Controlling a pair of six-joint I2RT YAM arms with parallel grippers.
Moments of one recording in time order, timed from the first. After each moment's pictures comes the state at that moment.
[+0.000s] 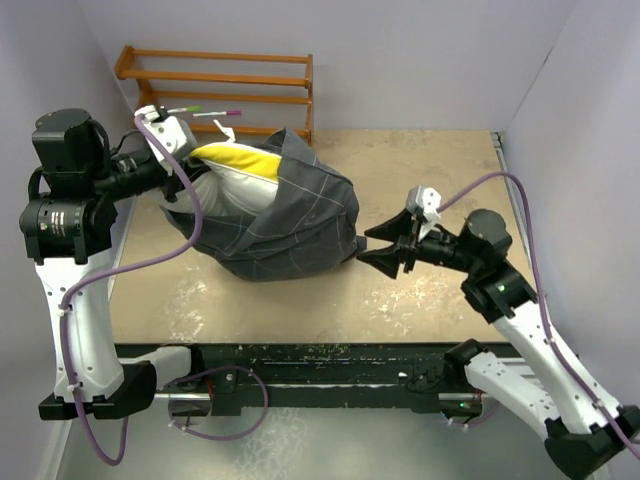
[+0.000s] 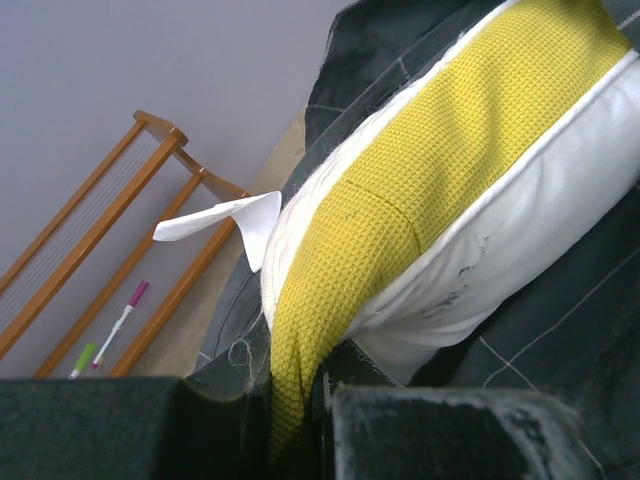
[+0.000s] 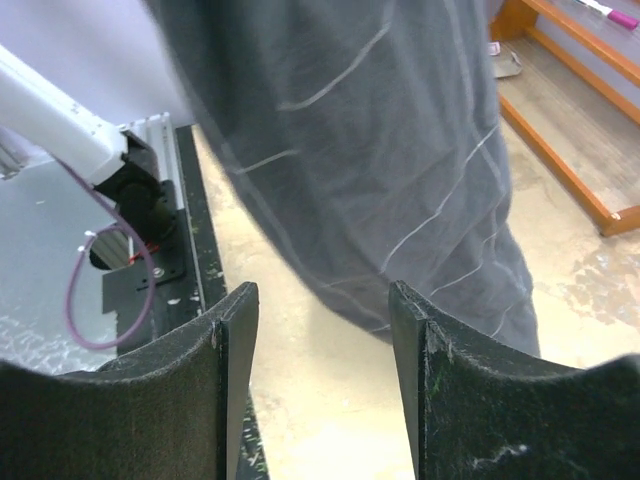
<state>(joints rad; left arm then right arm) 0.03 1.19 1.91 -1.01 0.91 0.61 0.48 0.75 0.84 -0.14 -0.75 0.07</state>
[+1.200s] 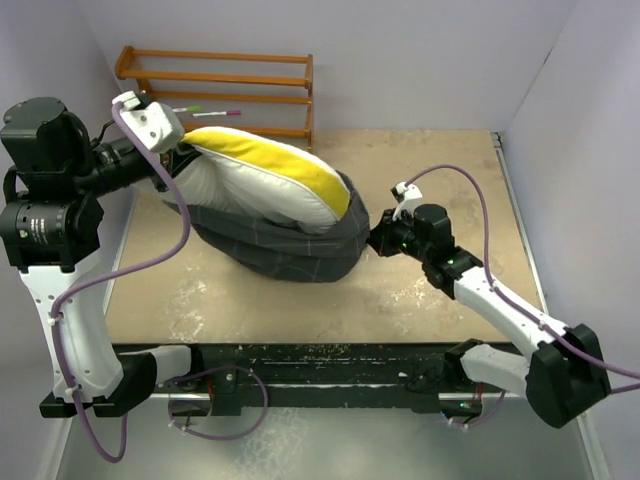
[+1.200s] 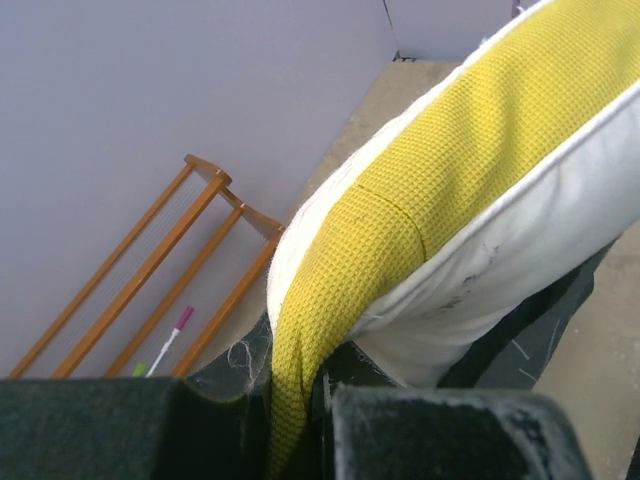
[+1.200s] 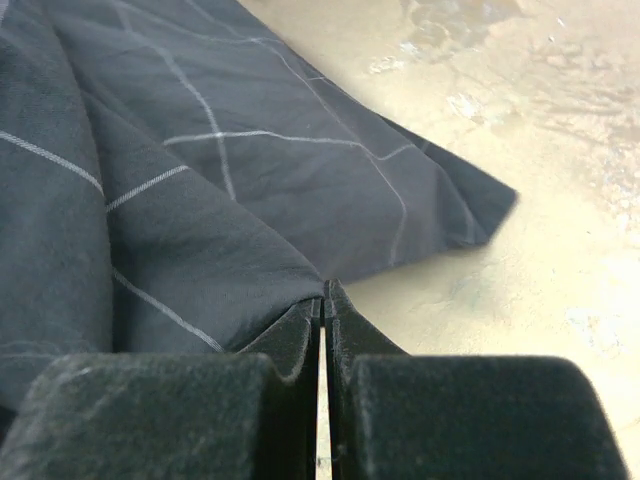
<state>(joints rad) 0.02 1.24 2.11 -1.03 0.89 0.56 0.46 1.10 0.68 0.01 -0.23 0.34</state>
